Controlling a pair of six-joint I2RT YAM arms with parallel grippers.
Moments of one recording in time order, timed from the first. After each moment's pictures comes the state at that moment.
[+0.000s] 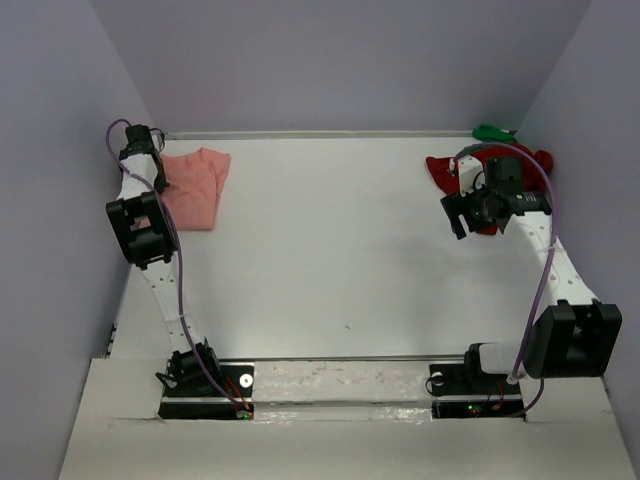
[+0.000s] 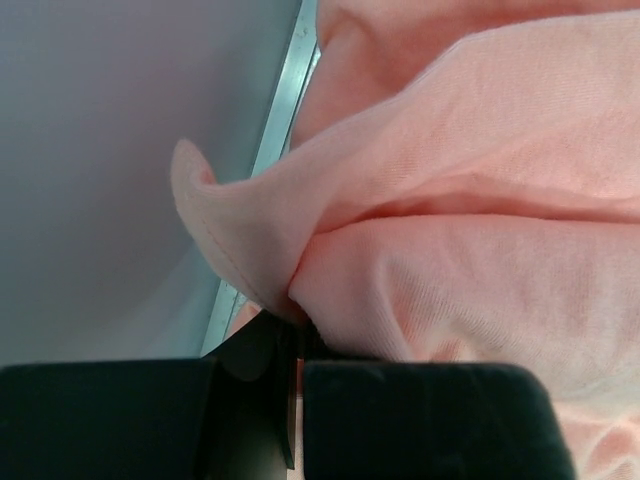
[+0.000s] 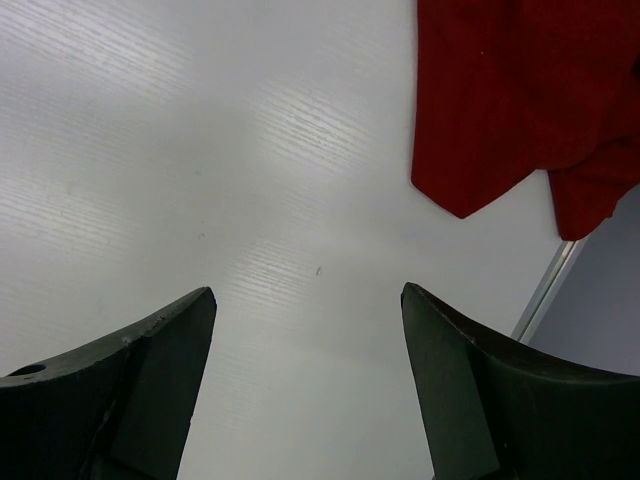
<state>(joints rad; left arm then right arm) 0.33 2.42 2.11 -0.69 -0.19 0.09 0.00 1.33 1.18 -0.76 -0.09 -0.43</state>
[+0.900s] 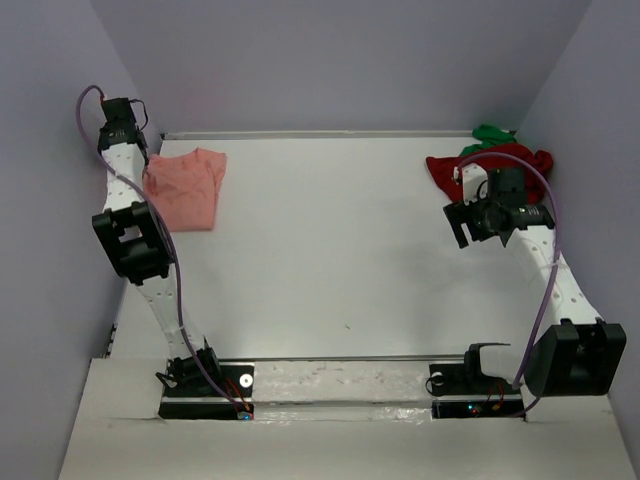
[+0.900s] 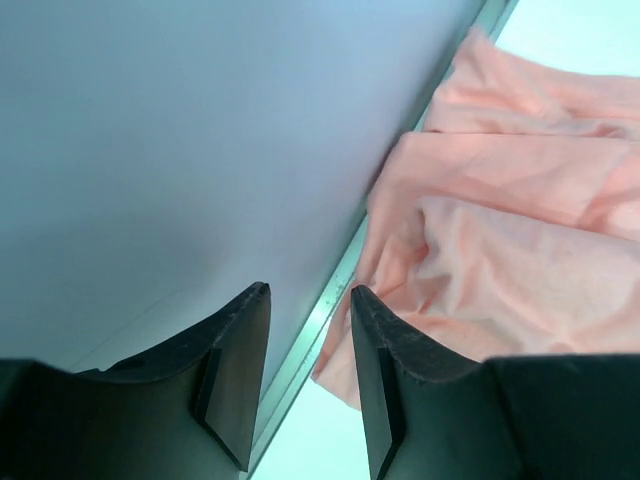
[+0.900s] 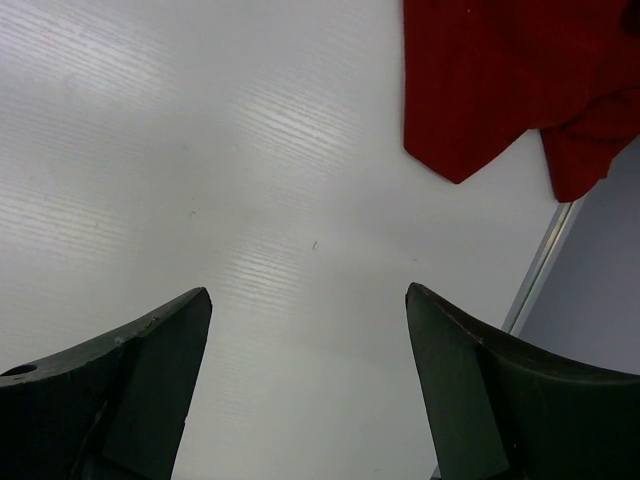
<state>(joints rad) 0.33 2.15 2.03 -0.62 -0.35 0.09 0.00 1.25 1.09 -0.75 -0.05 -0.42</state>
